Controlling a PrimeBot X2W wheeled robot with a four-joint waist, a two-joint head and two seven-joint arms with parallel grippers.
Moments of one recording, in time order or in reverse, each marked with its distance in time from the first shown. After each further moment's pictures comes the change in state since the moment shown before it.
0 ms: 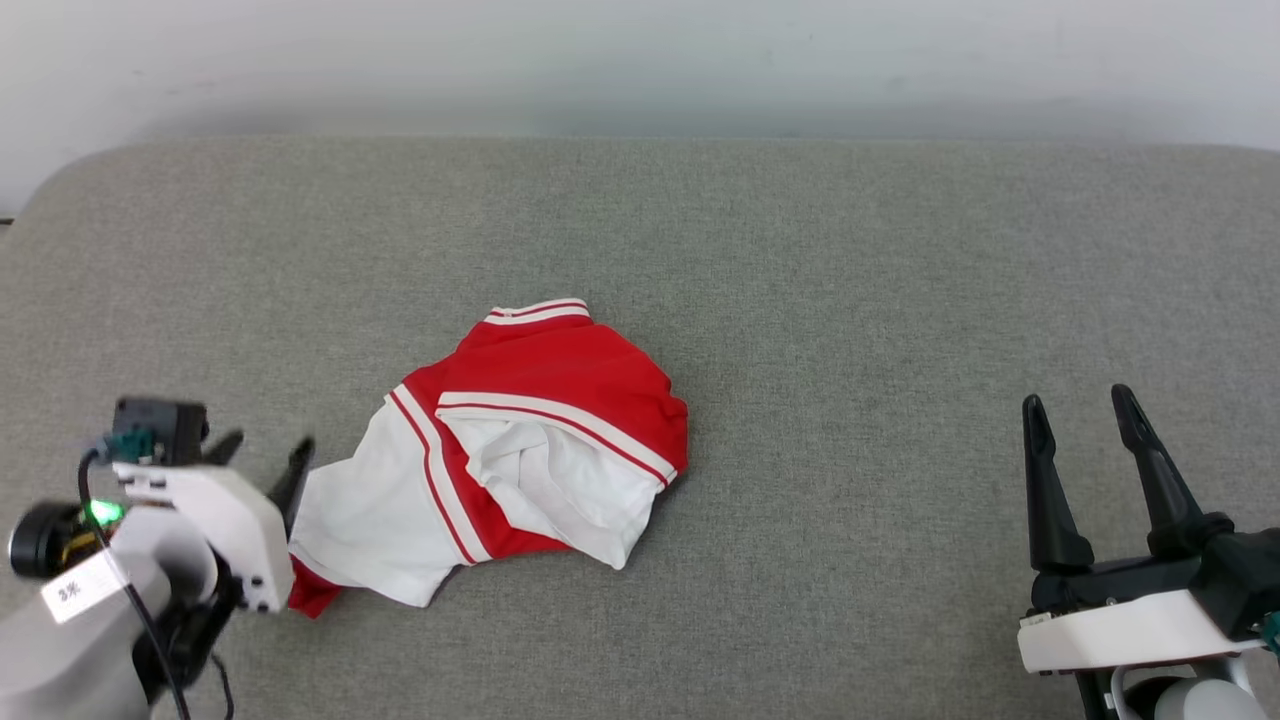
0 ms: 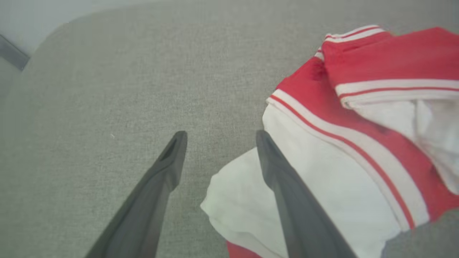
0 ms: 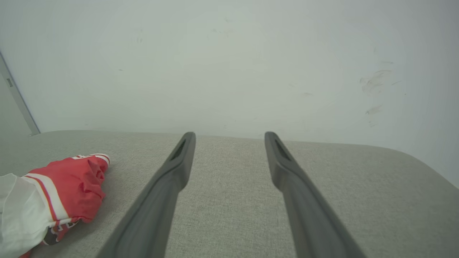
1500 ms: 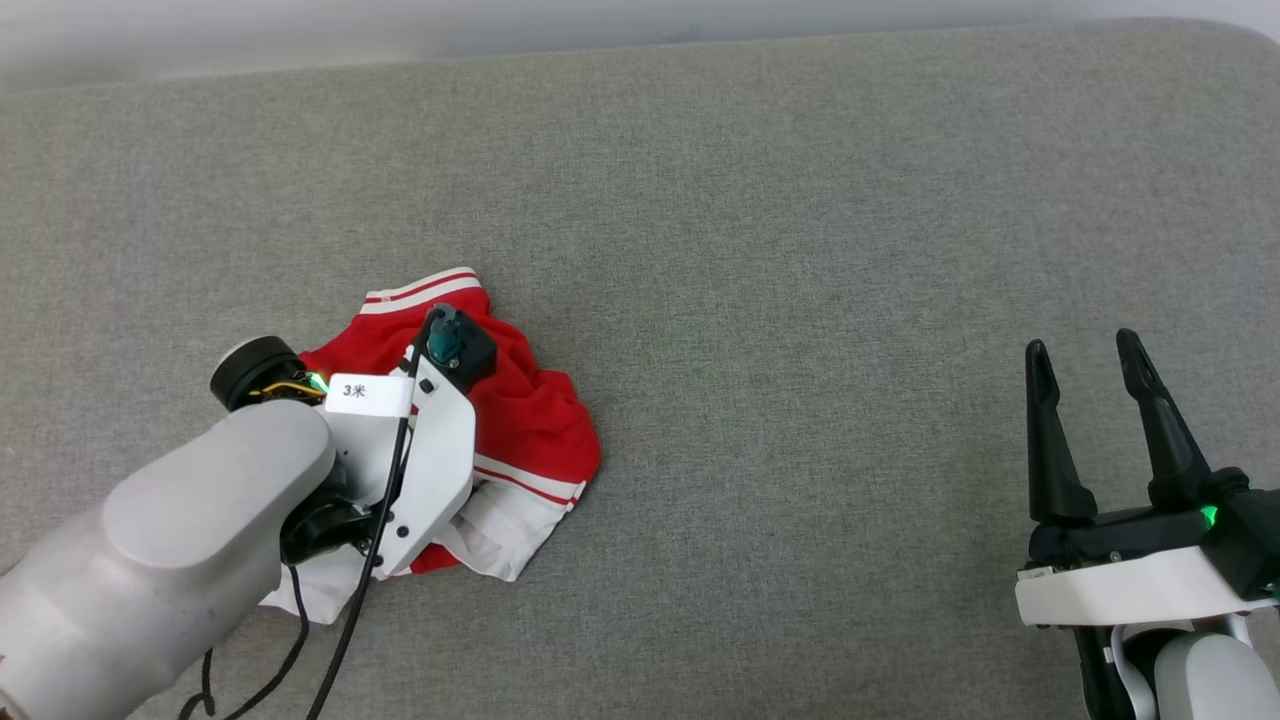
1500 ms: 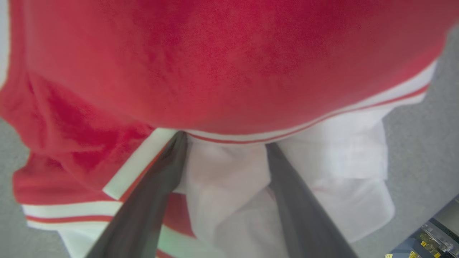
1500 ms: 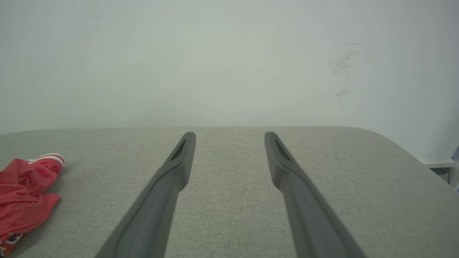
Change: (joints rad) left arm -0.356 -0.123 -0.203 -0.127 0.256 -0.298 0.842; right arm -0.072 0.000 0.012 -0.010 0.029 0.000 0.000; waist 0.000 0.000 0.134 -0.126
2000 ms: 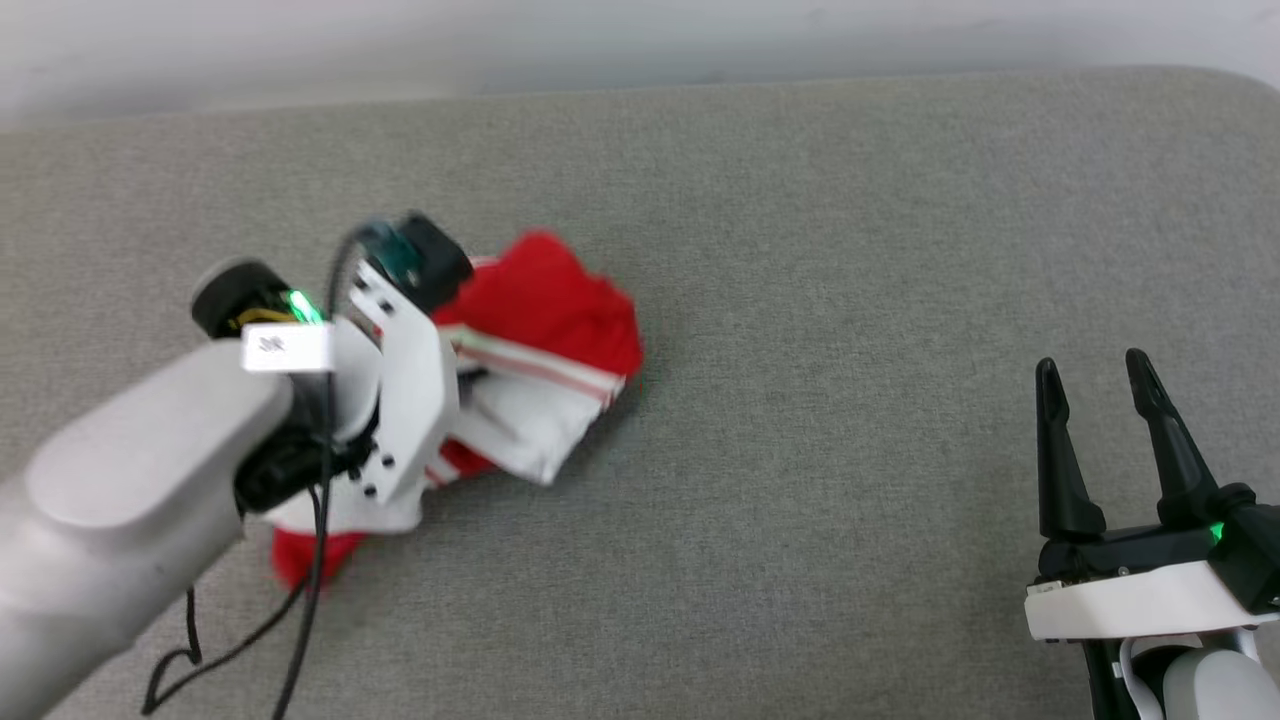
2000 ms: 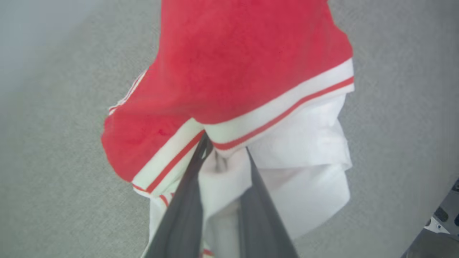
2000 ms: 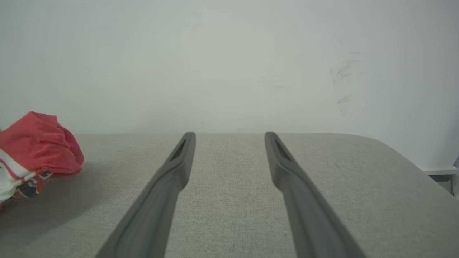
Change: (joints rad) left arm -0.041 0.036 0.084 -0.075 -0.058 -0.004 -0.224; right arm 0.026 0.000 -0.019 0.006 -0.001 0.000 0.000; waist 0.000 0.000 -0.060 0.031
